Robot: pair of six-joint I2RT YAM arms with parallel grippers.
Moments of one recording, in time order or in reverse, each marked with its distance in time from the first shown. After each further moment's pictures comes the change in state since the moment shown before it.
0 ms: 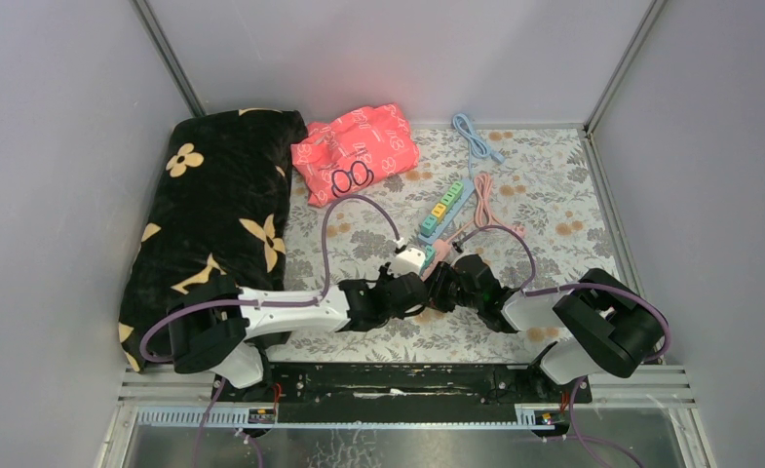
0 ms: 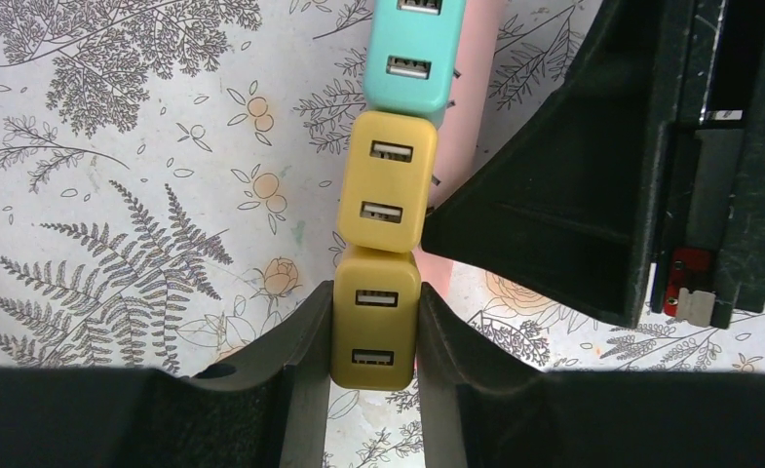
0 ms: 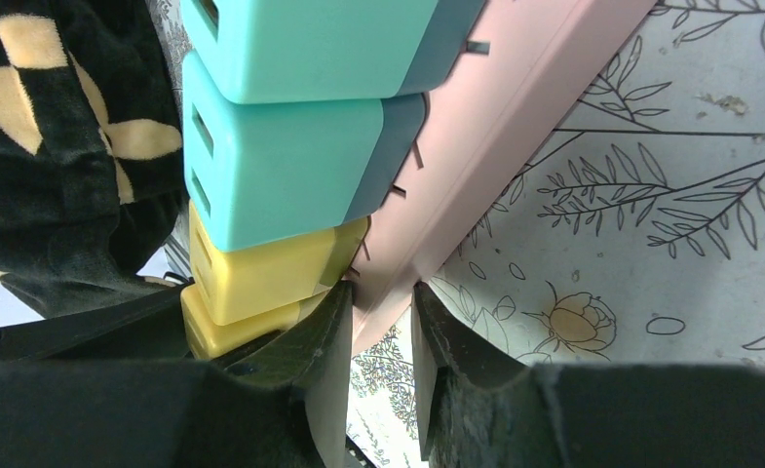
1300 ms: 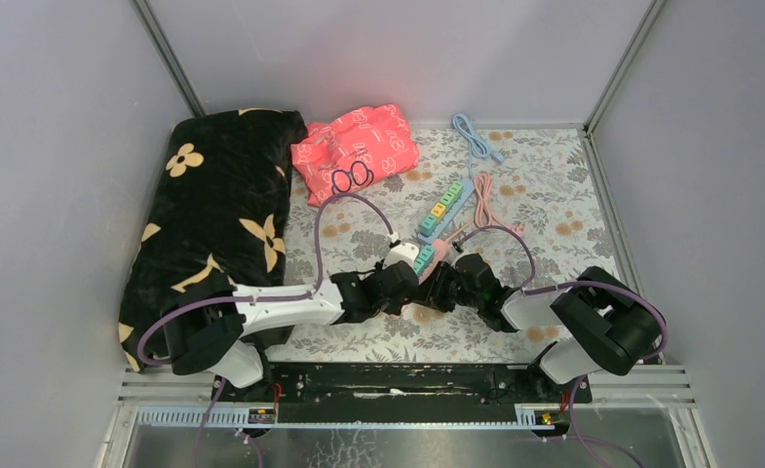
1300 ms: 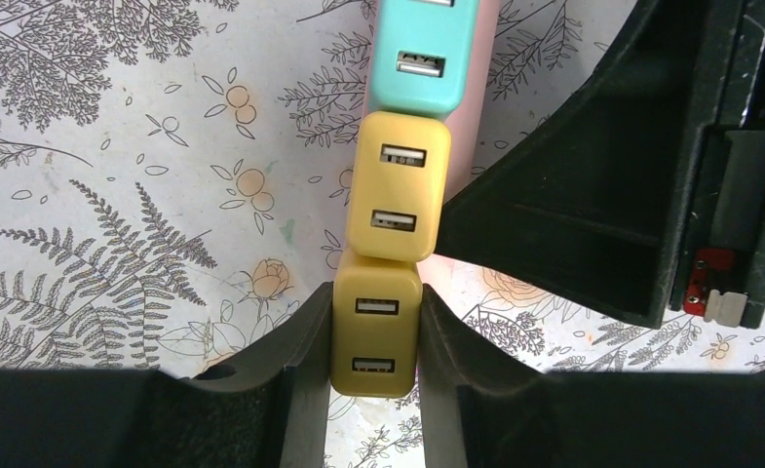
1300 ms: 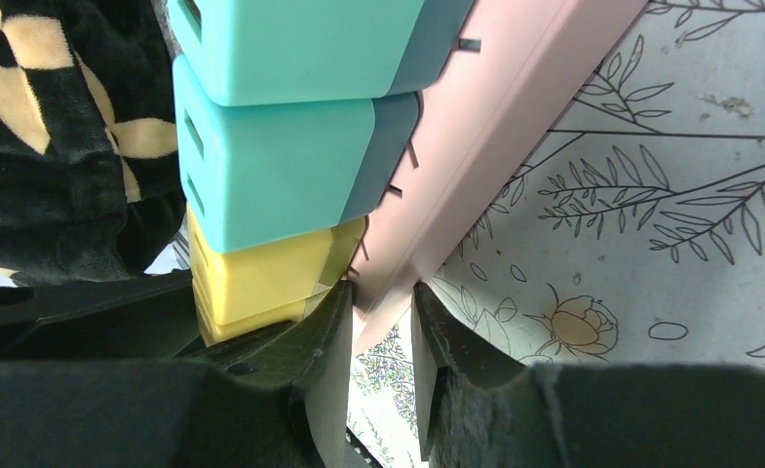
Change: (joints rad) left arm 0.066 -0.011 -0.024 0.012 0.124 0.021; right arm -0.012 0.014 0.000 0.016 -0.027 0.012
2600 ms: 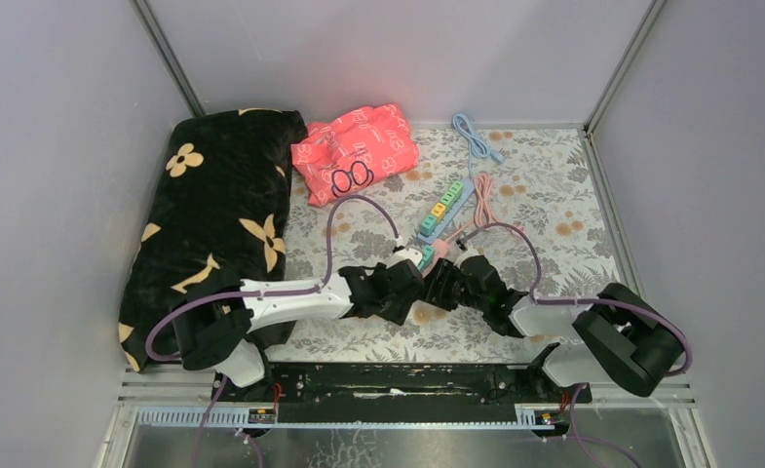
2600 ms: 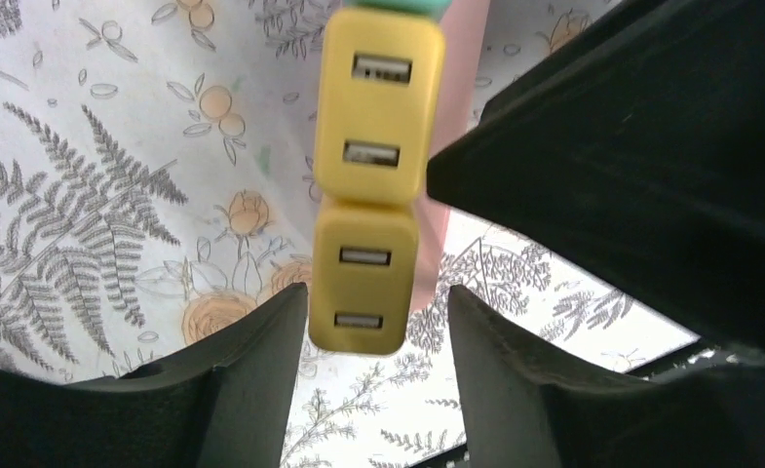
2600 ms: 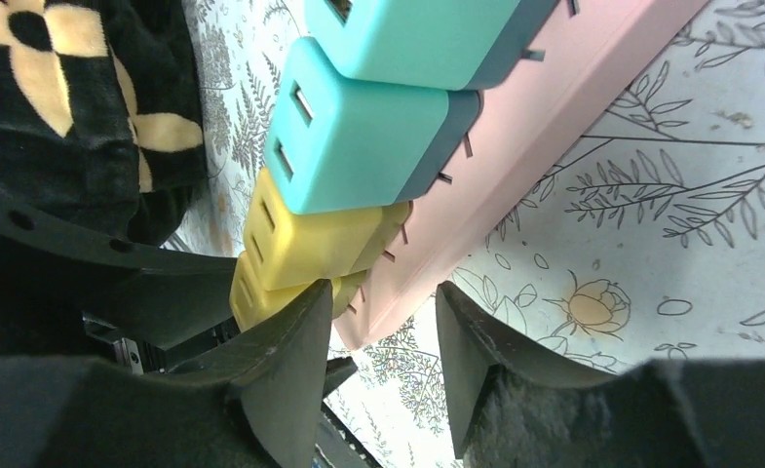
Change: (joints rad) left arm 0.021 0.036 0.103 -0.177 0.098 -0.014; right arm 0.014 -0.111 -0.019 -0.037 0.047 -0.061
